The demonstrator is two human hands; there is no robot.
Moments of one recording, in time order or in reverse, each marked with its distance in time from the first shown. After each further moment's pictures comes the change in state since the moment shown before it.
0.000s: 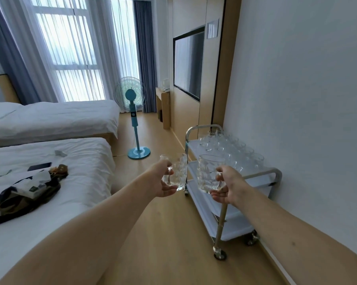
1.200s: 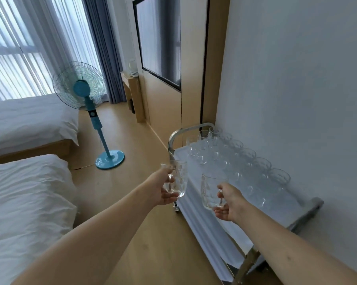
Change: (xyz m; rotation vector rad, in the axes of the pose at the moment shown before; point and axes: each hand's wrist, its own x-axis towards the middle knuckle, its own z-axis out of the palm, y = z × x) left_hand 0.400 0.197 0.077 0.172 -0.116 -0.098; right_hand 0.399 -0.115 0.067 0.116 0.155 0.225
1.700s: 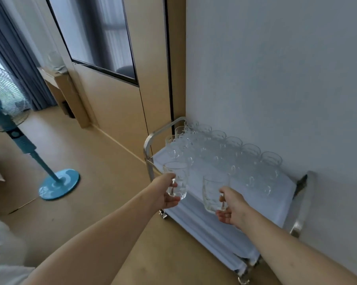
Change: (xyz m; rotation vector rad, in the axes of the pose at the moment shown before) left_hand 0.177 0.077 -0.030 0.316 -0.257 -0.074; right_hand 0.084 -0.020 0.093 0.280 0.278 0.122
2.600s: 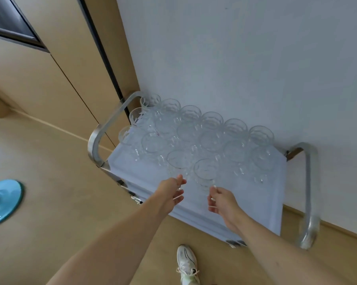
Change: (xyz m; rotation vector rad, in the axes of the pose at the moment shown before) left_hand 0.209 0.039 0.103 0.039 -0.214 -0.144; right_hand 0.173 -0.009 0.005 0.063 0.084 -0.085
